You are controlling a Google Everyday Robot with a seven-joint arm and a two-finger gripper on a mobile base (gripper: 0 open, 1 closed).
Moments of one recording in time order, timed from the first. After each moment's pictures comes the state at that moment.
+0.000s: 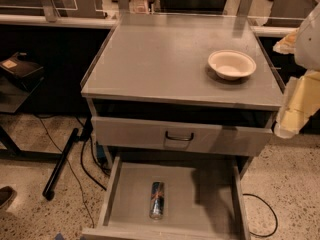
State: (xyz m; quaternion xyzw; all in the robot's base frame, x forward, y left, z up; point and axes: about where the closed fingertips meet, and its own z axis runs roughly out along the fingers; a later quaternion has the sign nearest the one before) arm 0.438 -0.217 0.976 -0.60 0.78 -0.03 0.16
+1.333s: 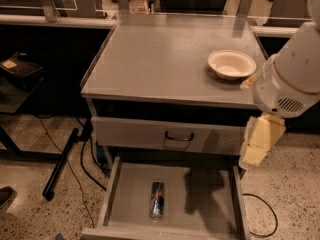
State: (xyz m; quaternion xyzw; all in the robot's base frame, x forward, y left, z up) arm 0.429 -0.177 0.897 -0.61 0.78 0.01 0.14
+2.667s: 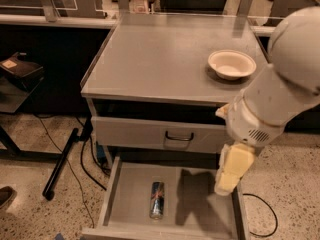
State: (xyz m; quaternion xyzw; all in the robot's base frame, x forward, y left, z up) arm 0.408 -0.135 0.841 -0.63 0.76 0.07 0.14
